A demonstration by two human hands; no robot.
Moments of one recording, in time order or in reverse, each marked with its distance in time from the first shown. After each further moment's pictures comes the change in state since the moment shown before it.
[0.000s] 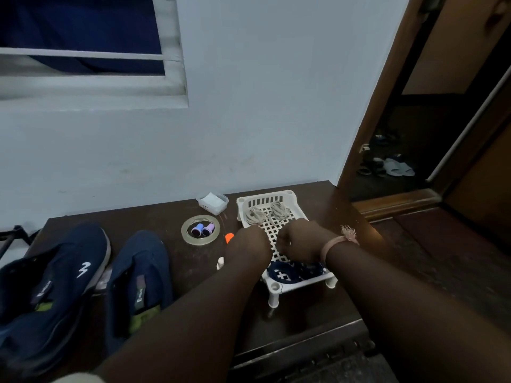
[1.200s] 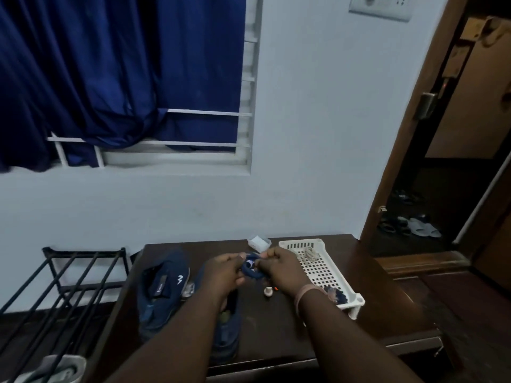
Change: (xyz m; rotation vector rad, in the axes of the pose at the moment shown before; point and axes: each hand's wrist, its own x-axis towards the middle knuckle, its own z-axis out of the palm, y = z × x) left_hand -0.152 -0.090 -0.162 -1.307 0.118 -0.357; right_hand -0.088 -0.189 -0.021 1.154 0.235 0.027
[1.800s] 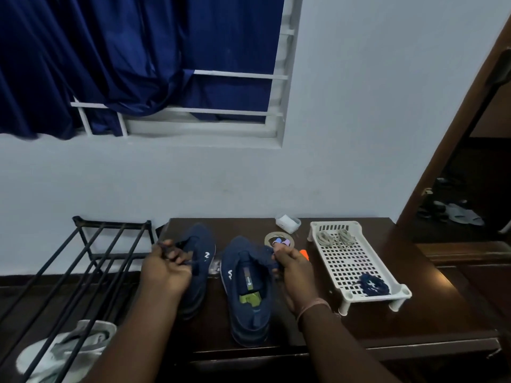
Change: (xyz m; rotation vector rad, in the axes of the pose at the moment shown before) left_hand 0.051 -0.021 -0.160 -1.013 0.223 0.002; right_hand 0.016 0.059 0.076 0.608 0.059 0.128
